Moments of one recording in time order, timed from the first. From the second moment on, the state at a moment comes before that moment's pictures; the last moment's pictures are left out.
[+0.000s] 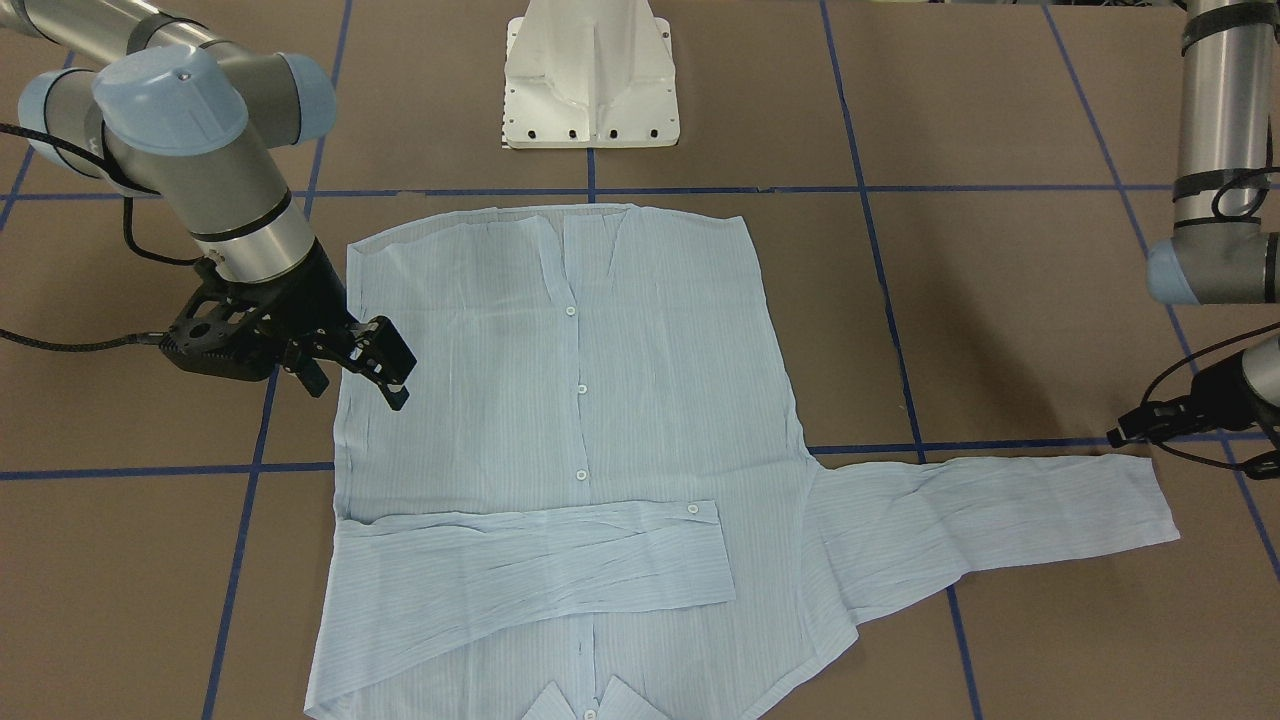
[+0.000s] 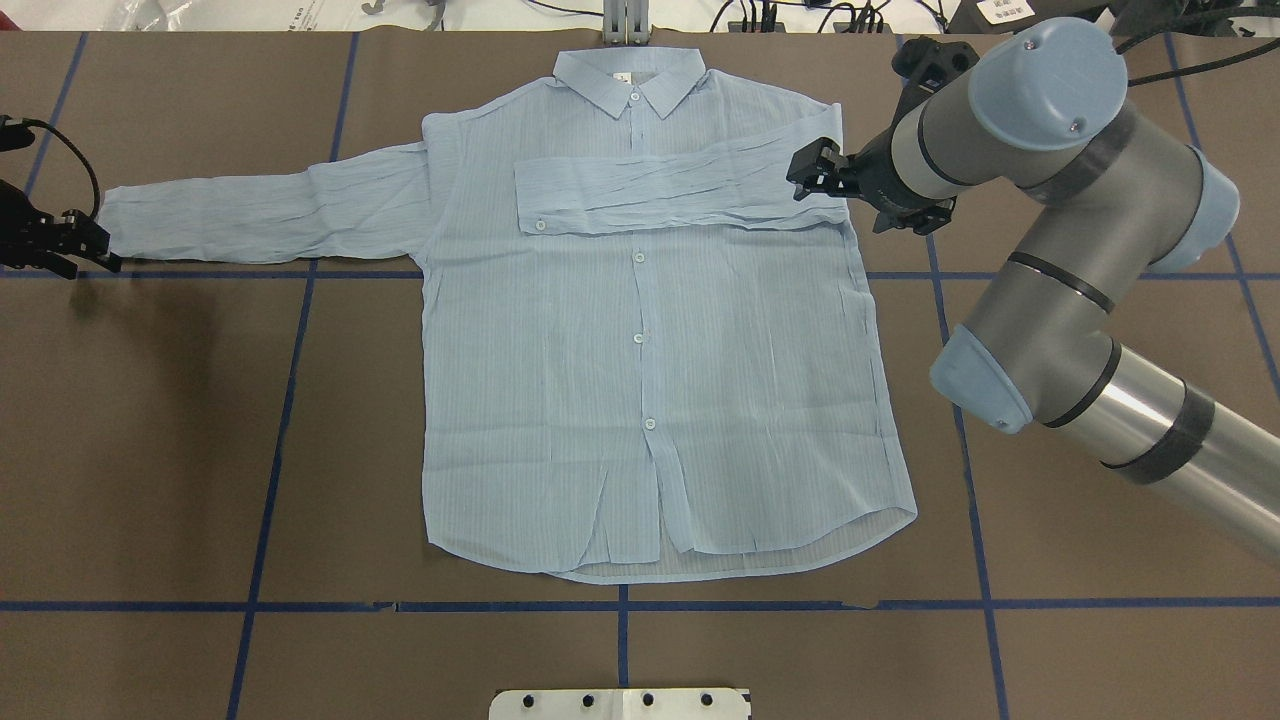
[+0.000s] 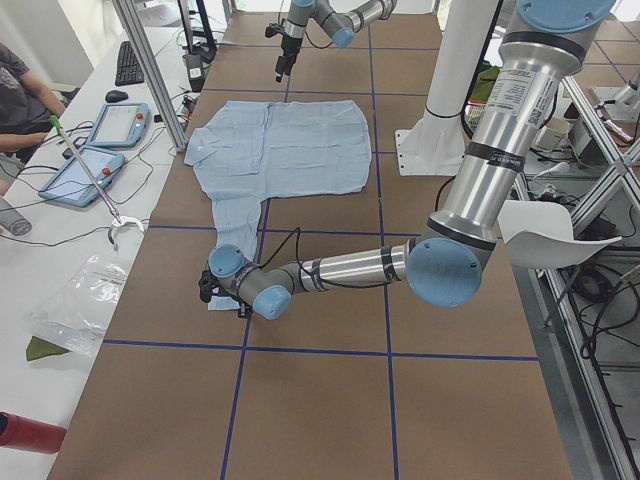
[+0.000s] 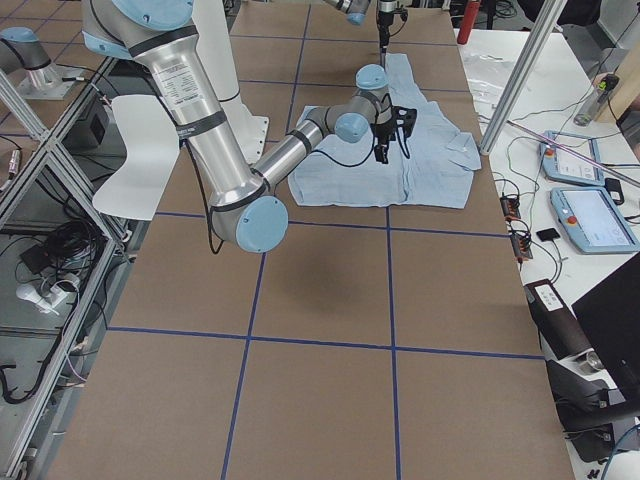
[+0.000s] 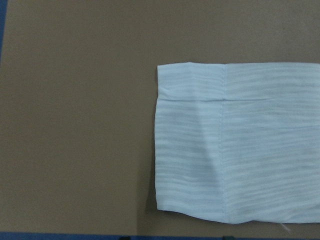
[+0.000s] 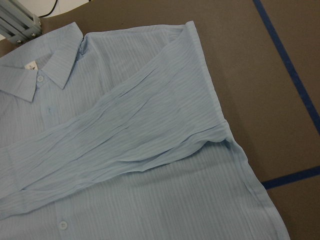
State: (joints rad) left arm -1.19 -1.89 -0.98 -2.35 -2.40 -0.70; right arm 0.82 -1.08 1.75 -1.31 1.89 1.39
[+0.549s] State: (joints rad) left arm -1.20 -1.90 -0.99 -2.37 -2.40 -0.69; right arm 0.80 -1.08 1.75 -1.31 1.83 1.39
